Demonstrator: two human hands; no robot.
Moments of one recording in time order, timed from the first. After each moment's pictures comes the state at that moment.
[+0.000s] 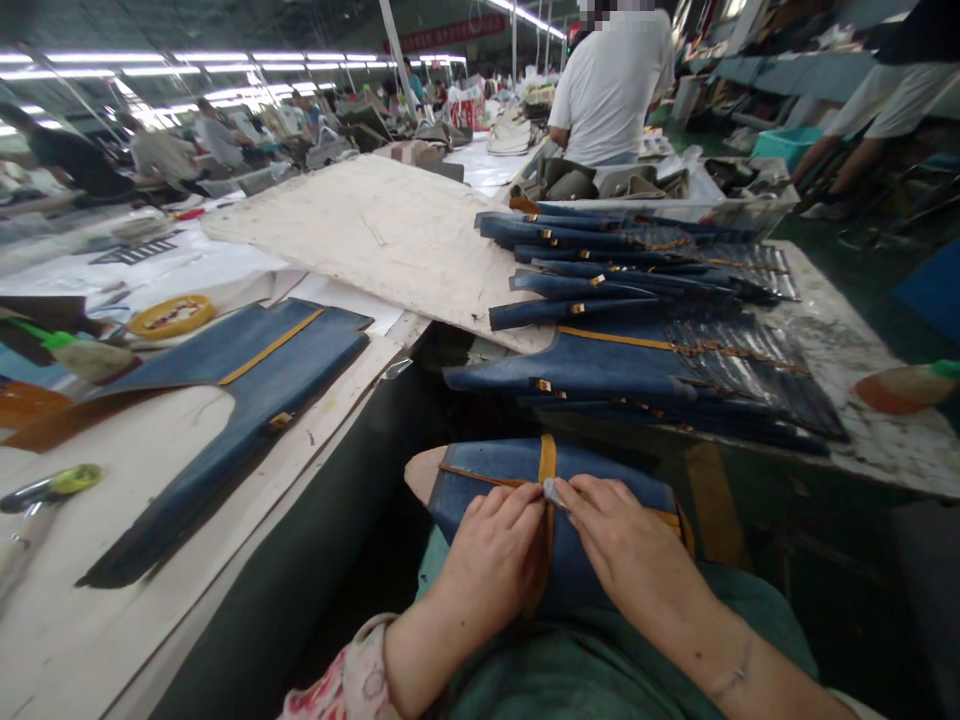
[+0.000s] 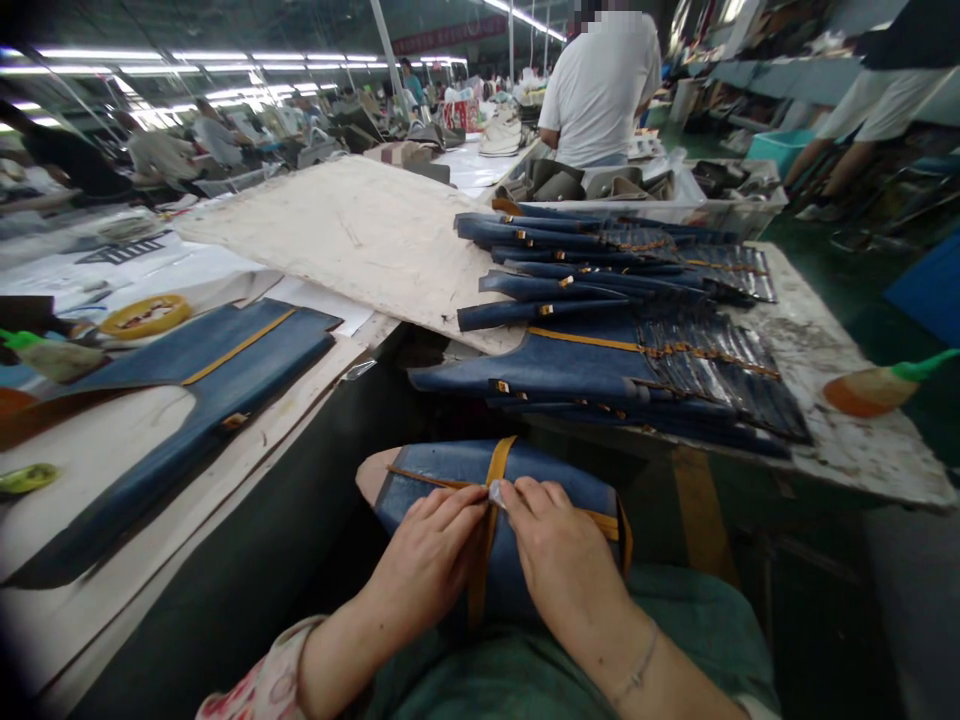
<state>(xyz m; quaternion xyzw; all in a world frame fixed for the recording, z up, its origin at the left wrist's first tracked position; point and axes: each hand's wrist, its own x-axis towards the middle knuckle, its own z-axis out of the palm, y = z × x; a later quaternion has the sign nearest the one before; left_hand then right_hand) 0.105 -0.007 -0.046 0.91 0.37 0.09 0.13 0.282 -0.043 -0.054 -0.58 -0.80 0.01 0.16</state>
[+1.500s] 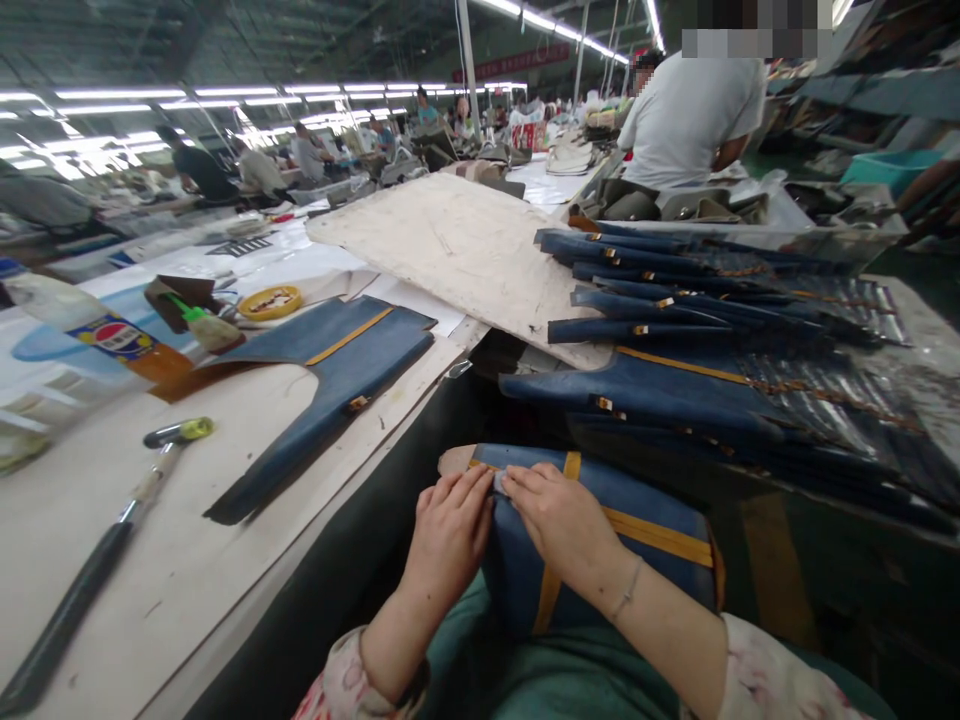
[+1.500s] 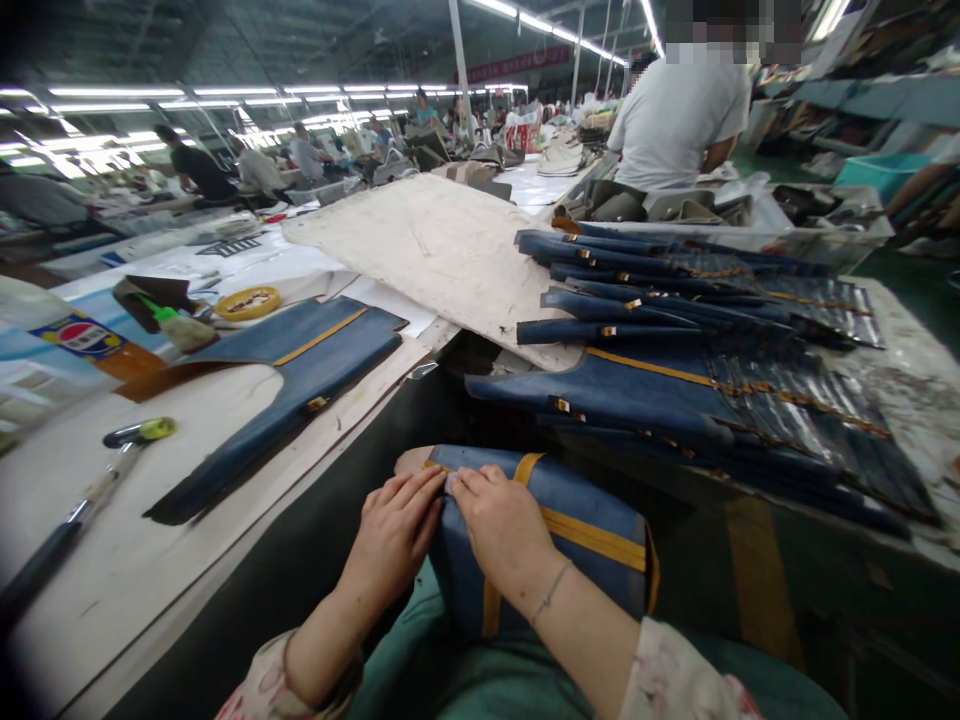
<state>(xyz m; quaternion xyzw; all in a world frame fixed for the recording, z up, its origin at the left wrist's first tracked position) 0.016 0.007 -0.056 0.83 0.54 0.14 -0.02 0.187 0.018 -0.050 -0.46 -0.87 0.07 0.17</state>
